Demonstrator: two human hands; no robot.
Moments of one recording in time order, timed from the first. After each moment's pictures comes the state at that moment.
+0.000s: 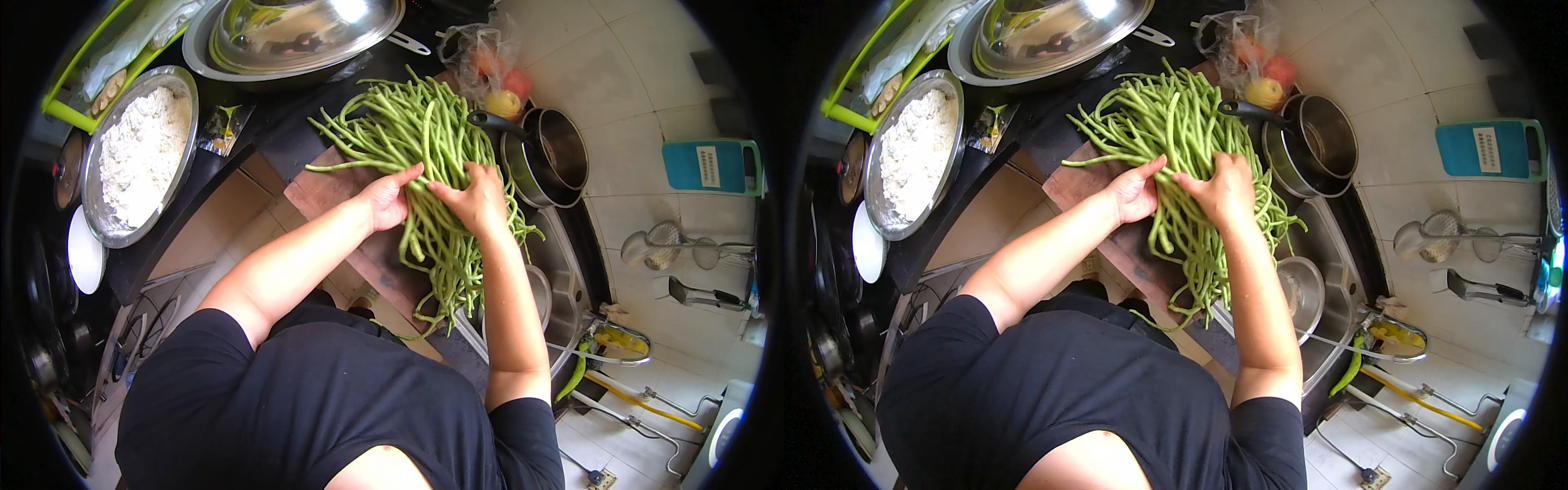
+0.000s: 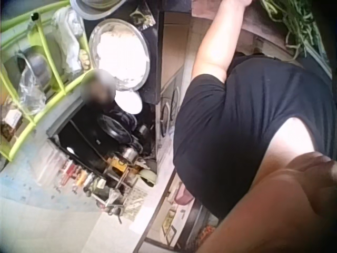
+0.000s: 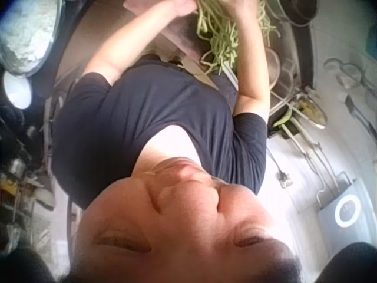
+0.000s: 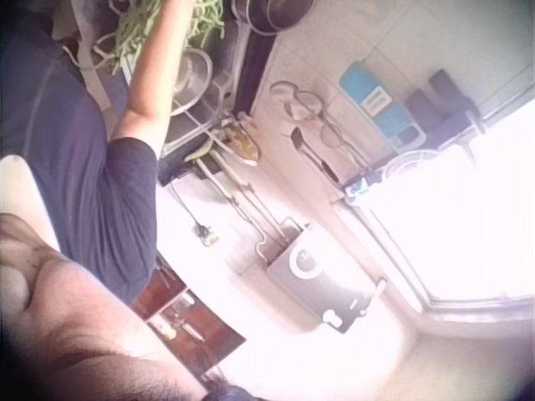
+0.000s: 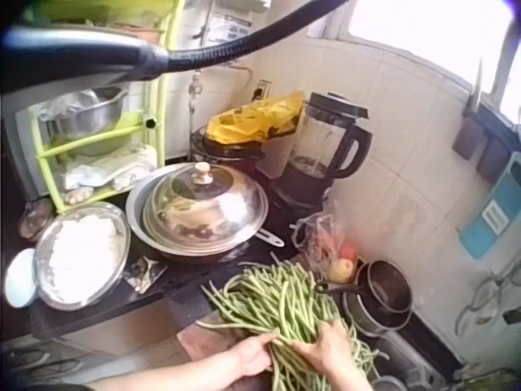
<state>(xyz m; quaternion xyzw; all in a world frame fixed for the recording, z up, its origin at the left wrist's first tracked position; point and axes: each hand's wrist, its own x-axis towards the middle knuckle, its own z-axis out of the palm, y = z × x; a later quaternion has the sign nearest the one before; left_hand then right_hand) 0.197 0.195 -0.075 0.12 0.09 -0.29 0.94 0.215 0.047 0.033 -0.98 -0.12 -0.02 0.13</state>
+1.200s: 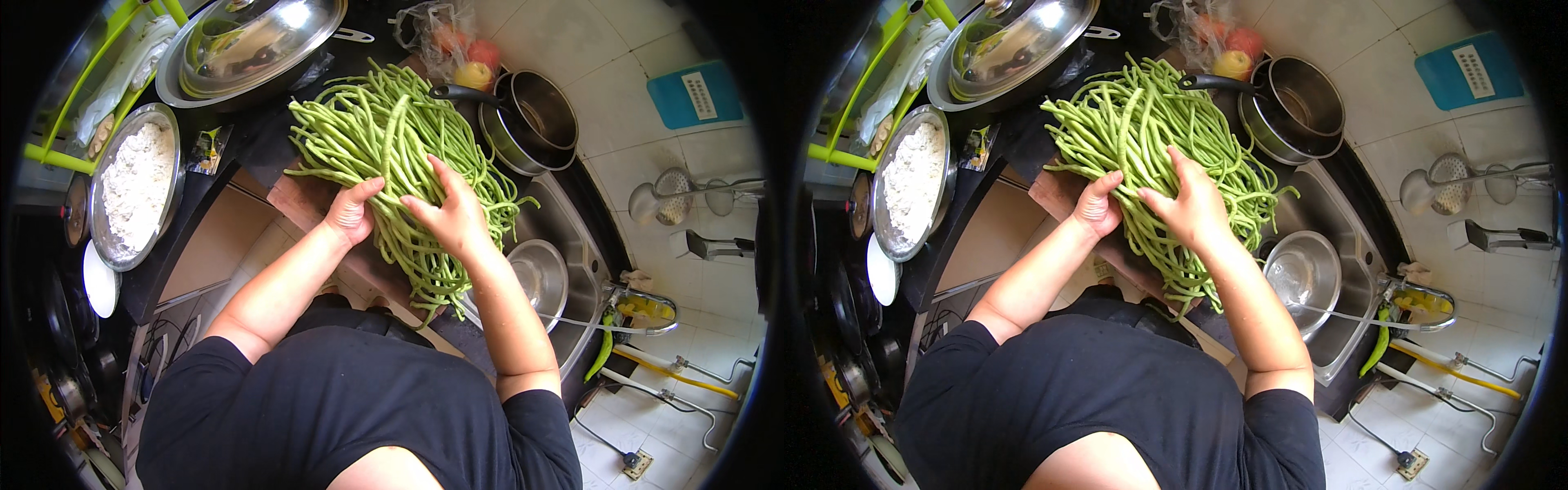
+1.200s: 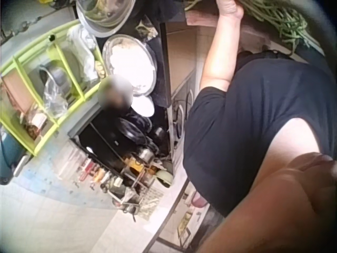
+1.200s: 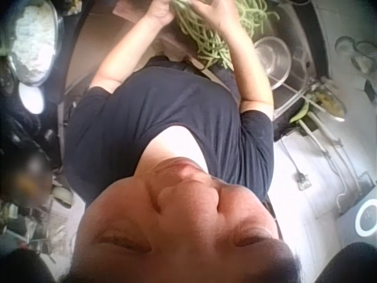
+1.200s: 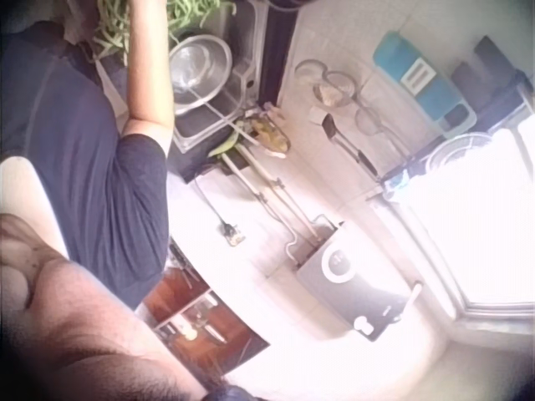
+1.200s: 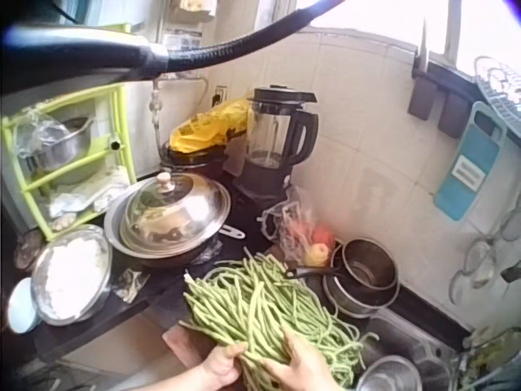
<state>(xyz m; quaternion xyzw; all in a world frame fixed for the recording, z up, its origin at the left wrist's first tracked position) 0.152 0.190 -0.052 0.19 0.04 -0.15 0.97 0.159 0.030 0.046 -0.92 -0.13 0.05 0.37</state>
